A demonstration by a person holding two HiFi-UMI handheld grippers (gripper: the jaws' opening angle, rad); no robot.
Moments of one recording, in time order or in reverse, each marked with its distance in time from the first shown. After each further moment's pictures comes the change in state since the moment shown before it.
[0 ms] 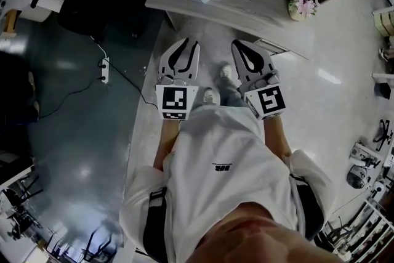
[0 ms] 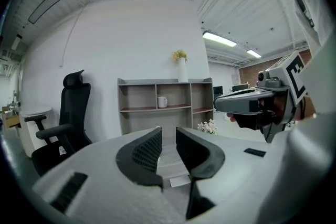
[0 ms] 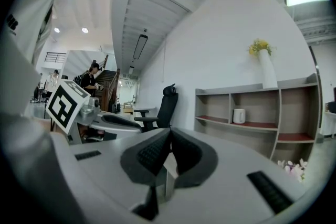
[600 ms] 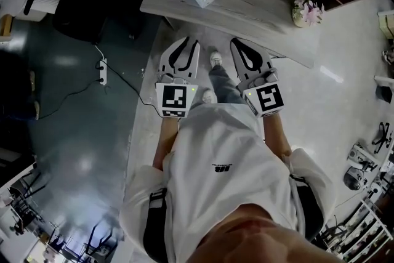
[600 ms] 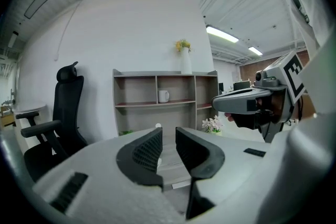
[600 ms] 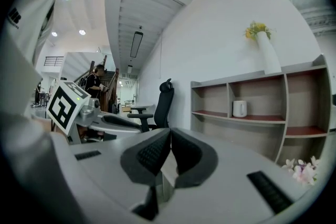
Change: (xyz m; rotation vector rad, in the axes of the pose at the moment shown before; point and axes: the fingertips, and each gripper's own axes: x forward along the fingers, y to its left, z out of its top) left arm 0.076 0.017 -0.019 -0.005 0.037 -0.012; right arm 0.053 -0.056 -0.031 0.038 0.022 0.024
